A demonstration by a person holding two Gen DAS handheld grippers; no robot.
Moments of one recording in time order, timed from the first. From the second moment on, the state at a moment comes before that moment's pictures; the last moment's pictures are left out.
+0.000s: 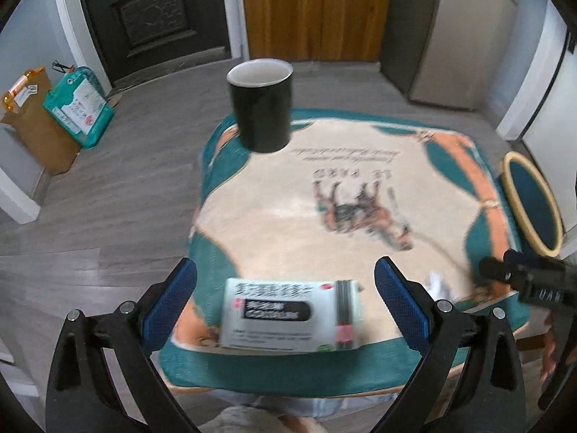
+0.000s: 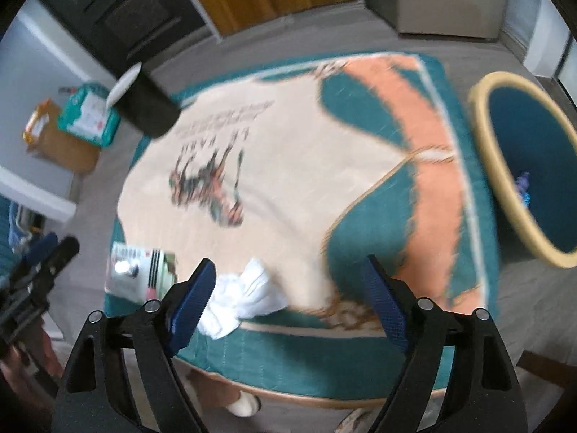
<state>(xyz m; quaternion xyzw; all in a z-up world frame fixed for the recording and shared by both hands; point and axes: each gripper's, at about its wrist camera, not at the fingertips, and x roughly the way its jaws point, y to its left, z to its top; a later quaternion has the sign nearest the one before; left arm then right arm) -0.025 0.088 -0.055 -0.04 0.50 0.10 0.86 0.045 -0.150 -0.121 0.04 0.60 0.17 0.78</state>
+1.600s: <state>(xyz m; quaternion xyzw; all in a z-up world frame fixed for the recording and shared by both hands) 0.034 0.094 -0.165 -0.18 0.55 0.32 0.75 0.094 -0.166 -0.116 0.06 0.57 0.20 0.79</state>
